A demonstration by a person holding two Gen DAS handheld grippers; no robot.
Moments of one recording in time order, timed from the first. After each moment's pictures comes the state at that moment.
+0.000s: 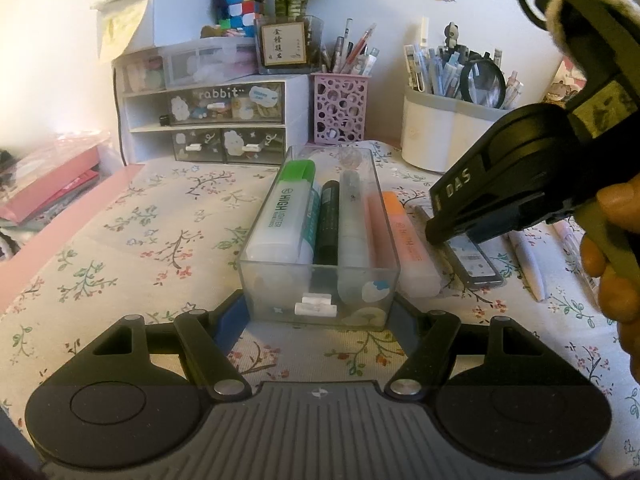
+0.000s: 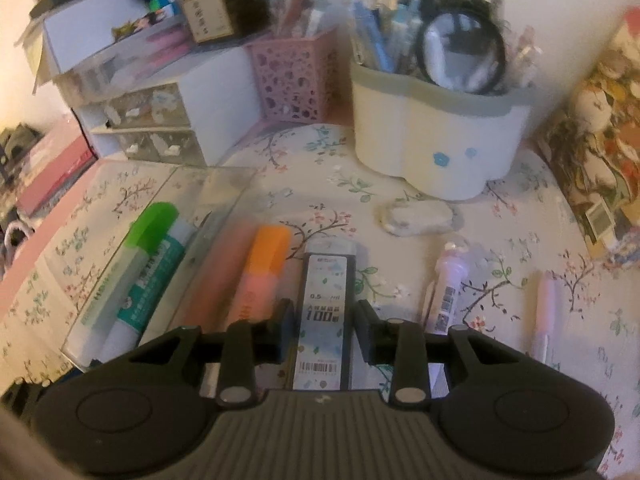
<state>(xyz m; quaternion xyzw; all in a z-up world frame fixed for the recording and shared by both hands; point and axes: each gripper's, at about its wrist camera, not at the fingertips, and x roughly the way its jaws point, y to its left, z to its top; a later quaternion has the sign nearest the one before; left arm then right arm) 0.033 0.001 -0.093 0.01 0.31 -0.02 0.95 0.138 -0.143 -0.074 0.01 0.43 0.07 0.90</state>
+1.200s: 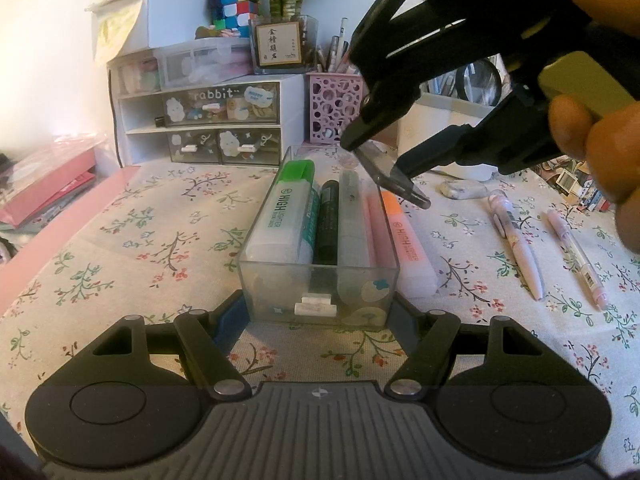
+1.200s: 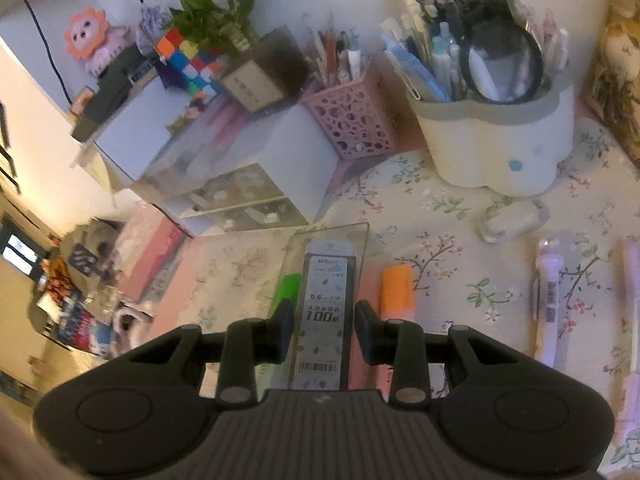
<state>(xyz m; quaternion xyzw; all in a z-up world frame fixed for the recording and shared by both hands) 0.035 -0.001 -0.092 0.02 0.31 -0.03 0.95 0.145 -0.130 -0.035 0.19 0.42 0.14 0.88</state>
